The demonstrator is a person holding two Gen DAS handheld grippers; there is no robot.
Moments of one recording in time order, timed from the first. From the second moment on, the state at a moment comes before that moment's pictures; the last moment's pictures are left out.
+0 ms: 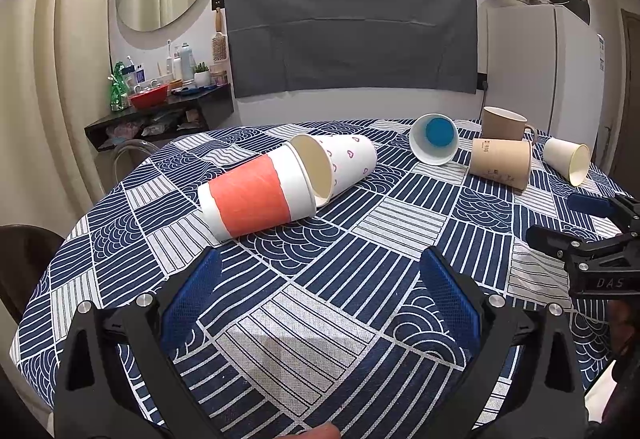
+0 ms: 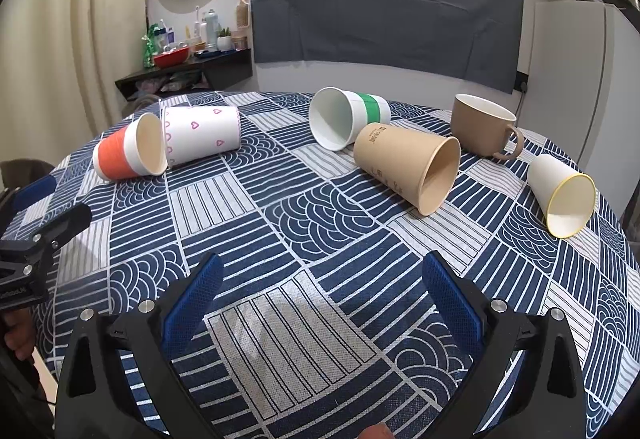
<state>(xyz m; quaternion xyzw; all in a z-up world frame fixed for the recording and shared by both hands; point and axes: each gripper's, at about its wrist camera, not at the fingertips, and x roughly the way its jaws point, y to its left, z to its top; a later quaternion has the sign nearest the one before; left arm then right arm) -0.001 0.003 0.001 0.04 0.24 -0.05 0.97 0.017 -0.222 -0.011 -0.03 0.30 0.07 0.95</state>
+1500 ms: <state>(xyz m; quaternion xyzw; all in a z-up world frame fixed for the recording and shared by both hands) -0.005 0.032 0.000 -0.04 0.22 0.03 0.97 0.129 -0.100 0.037 -0.13 0.35 0.13 0.92</state>
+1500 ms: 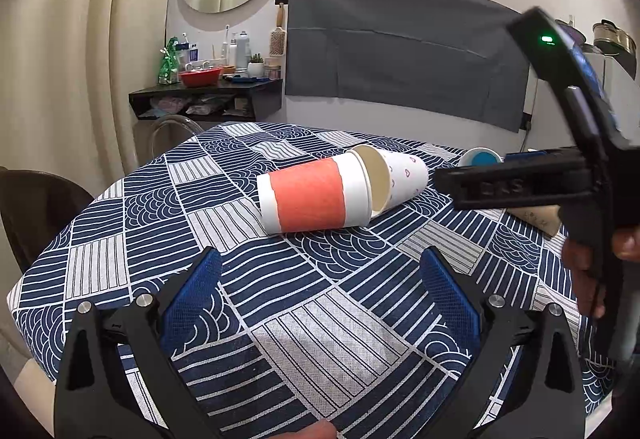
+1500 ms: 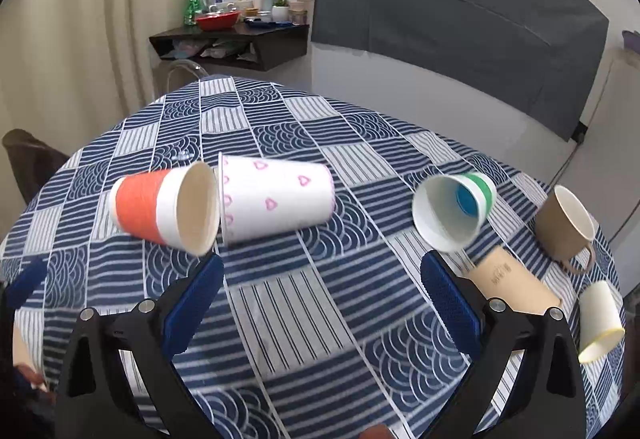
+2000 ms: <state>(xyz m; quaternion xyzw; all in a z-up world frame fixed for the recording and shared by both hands) -0.013 0.025 0.004 -0.02 0.20 0.00 0.98 0.166 -0.056 0.020 -0.15 0.36 0.12 0.91</state>
